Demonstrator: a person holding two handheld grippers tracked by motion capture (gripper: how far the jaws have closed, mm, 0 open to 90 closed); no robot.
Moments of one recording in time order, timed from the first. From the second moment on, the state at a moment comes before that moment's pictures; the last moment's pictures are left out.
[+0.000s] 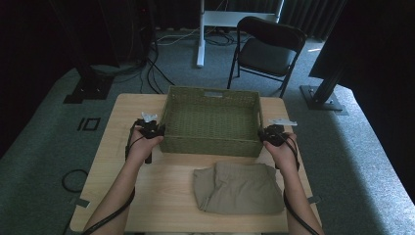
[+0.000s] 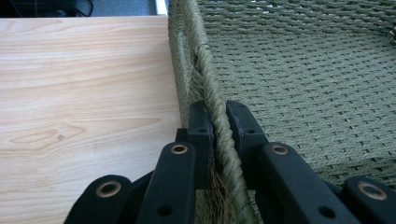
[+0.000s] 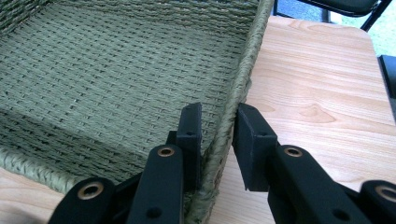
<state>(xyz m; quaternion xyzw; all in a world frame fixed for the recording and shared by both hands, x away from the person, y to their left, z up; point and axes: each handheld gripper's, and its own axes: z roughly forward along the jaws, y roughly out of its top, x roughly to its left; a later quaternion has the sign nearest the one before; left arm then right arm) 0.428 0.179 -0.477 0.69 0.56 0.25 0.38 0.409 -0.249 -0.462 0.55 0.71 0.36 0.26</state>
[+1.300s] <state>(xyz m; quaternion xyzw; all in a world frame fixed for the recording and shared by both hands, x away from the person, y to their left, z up) 0.417 0.109 -0.475 0.72 0.54 0.23 0.38 0.405 -0.320 -0.461 0.57 0.70 0.34 0.26</state>
